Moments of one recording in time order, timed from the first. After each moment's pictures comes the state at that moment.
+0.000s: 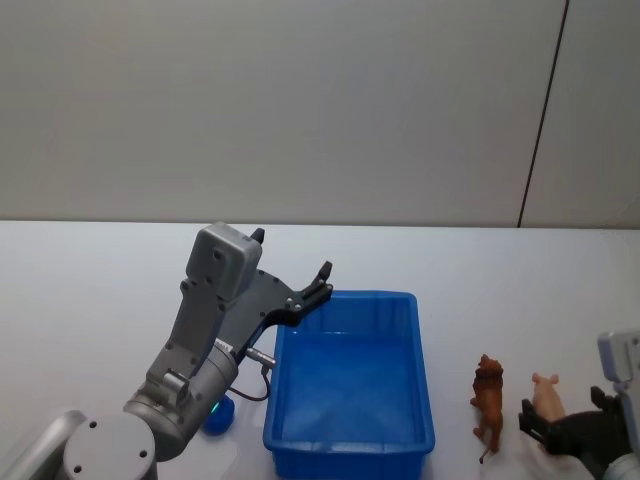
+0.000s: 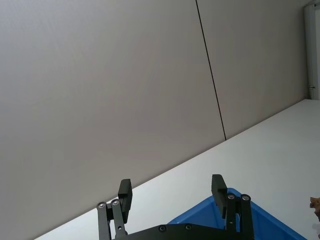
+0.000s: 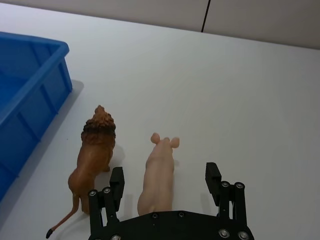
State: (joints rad) left arm -0.24 0.38 0.45 -1.63 -0.20 0.01 -0.01; right arm -0.06 0.29 -0.23 -1.67 0.23 0.38 -0.14
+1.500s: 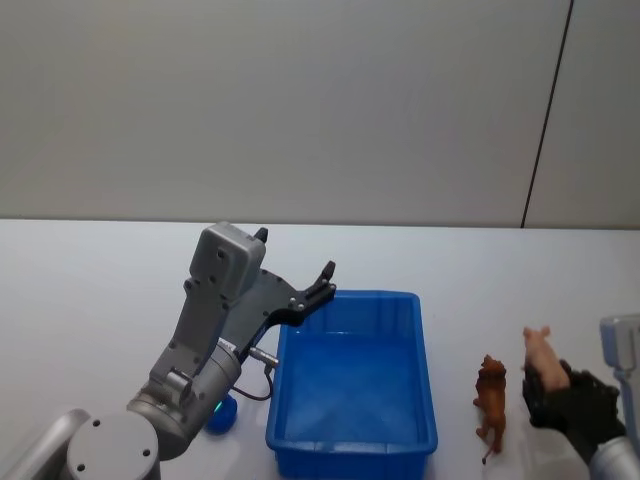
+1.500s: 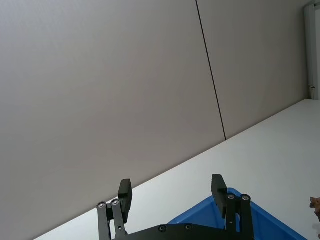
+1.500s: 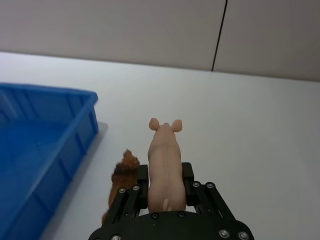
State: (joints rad) left arm -0.24 0.38 0.45 -1.63 -0.20 0.01 -0.01; right arm -0.06 0.24 -0.23 -1.68 0.22 0.27 -0.11
